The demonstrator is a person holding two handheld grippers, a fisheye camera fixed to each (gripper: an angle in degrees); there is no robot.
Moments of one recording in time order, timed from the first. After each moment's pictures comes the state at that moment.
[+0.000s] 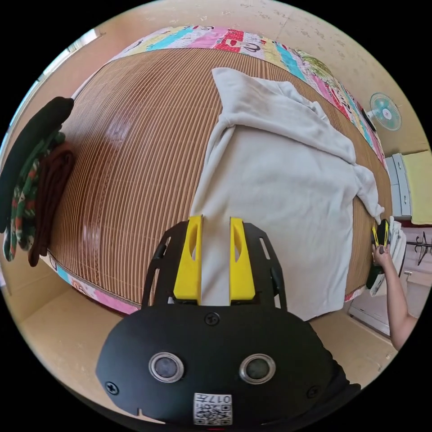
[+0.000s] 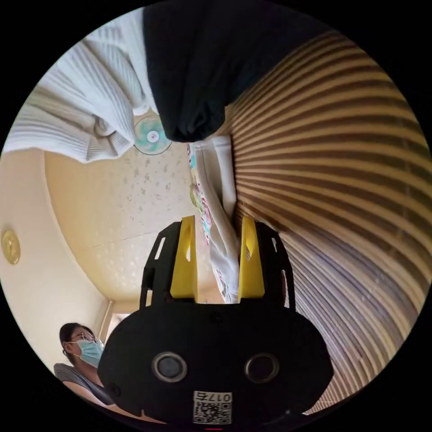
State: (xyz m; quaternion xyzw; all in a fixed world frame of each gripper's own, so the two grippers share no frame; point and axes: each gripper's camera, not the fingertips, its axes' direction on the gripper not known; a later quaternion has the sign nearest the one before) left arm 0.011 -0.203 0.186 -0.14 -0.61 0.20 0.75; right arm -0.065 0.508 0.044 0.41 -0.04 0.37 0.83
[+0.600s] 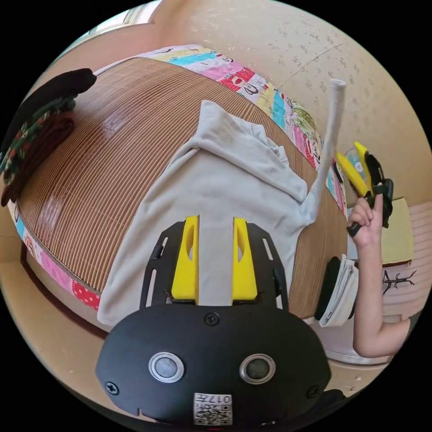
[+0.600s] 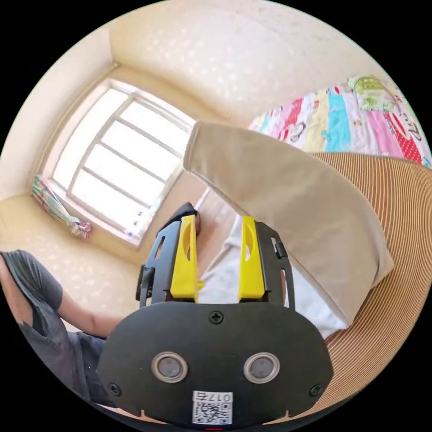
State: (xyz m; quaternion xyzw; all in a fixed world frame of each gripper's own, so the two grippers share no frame) left arm 0.039 -0.130 0.145 -0.02 -0.47 0.17 0.87; right arm -0.348 0.289 0.447 -0.18 0.04 -0.07 0.98
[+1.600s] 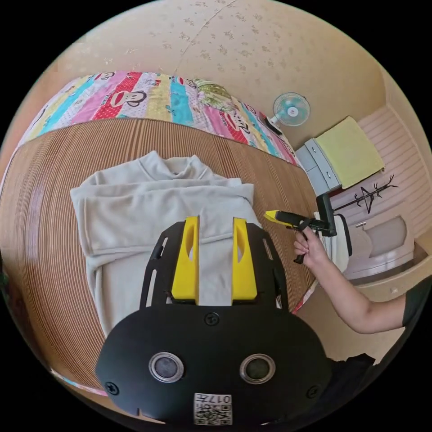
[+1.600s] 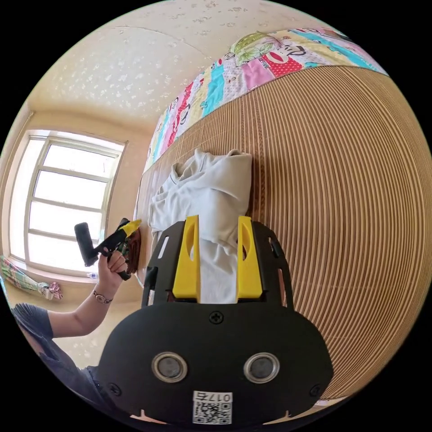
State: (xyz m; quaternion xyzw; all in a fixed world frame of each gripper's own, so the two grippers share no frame) left arm 0.093 -0.191 0.315 -0.23 -0.36 0.38 0.82; right arm -0.246 0.329 0.384 -0.10 0.20 0.11 0.97
